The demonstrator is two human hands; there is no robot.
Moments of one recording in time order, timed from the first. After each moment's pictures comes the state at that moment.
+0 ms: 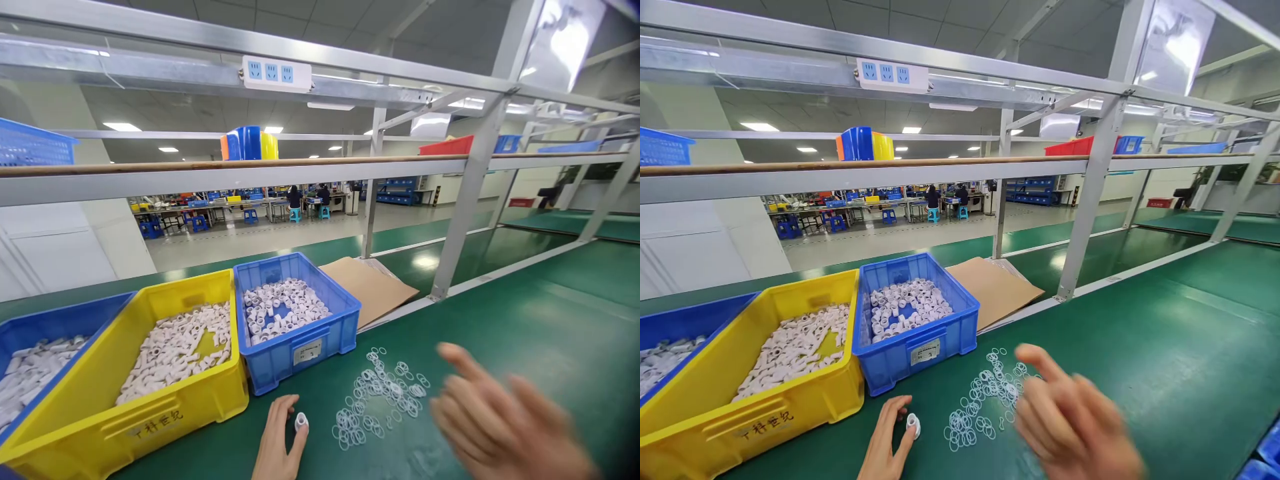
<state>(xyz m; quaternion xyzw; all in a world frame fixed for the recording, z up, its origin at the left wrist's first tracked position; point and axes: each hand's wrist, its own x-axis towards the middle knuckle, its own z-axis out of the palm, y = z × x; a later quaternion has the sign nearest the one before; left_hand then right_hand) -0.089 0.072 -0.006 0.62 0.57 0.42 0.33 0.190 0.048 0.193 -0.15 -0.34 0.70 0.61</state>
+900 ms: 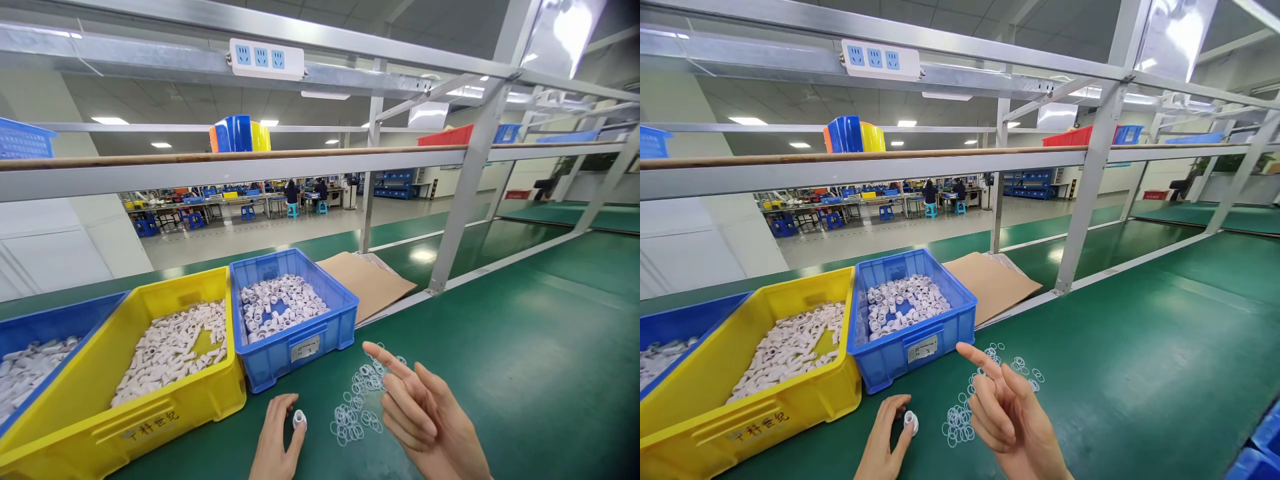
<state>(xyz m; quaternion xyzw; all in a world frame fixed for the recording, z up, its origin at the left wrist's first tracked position) -0.082 0.072 -0.001 0.61 0.58 0.45 0.31 0.154 0.061 0.175 -0.10 -0.33 0.77 0.53</state>
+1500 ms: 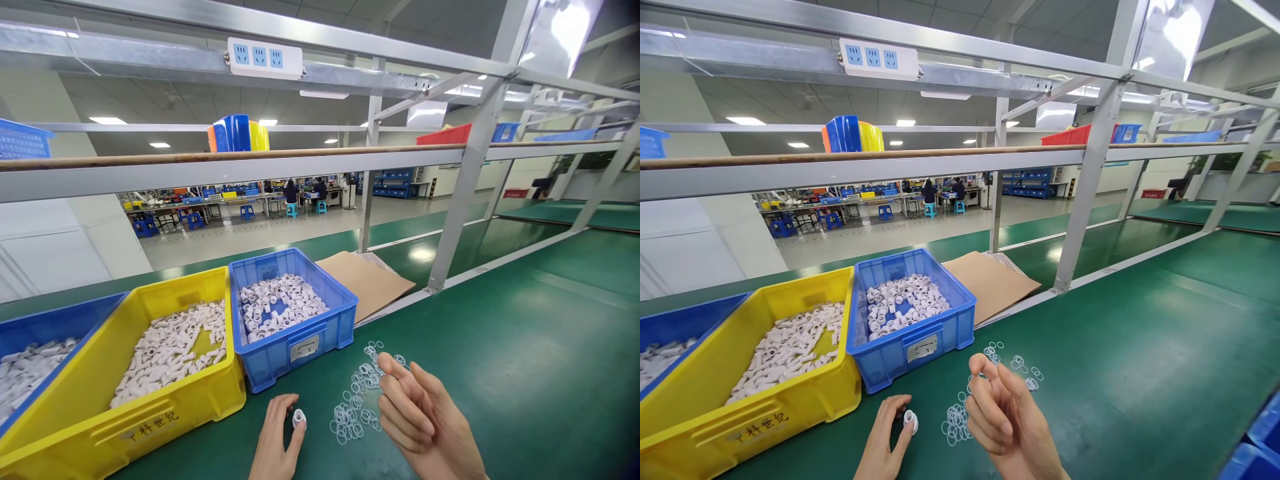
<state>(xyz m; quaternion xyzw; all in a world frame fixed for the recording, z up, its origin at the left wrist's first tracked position) -0.083 0.072 -0.001 0.62 0.57 0.44 0.30 0.151 0.062 0.173 -0.05 -0.34 0.78 0.52</state>
